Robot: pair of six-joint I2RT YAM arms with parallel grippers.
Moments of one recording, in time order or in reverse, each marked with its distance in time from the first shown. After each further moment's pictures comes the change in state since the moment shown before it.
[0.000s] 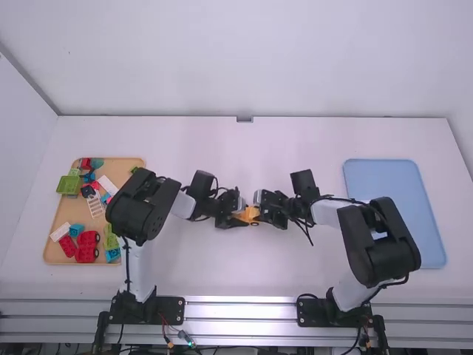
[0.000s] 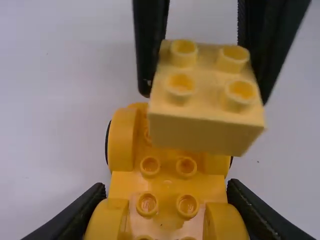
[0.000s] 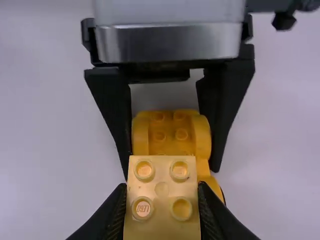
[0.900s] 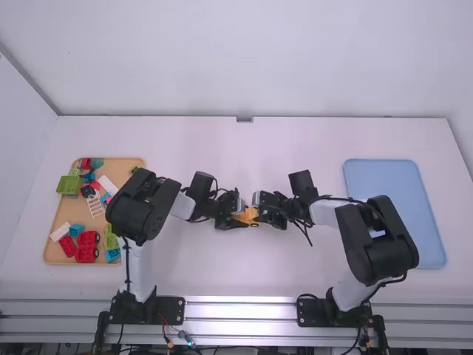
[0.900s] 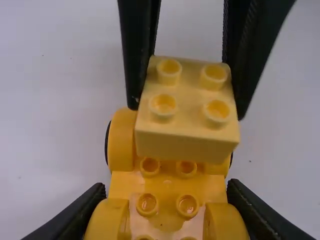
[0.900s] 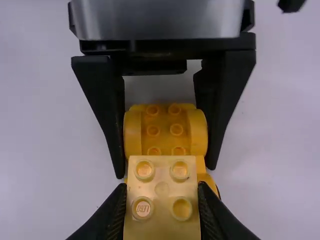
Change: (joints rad) left arm 0.000 0.000 -0.010 0.009 0.009 -0.002; right arm 0.006 0.014 0.000 0.011 0.023 -0.021
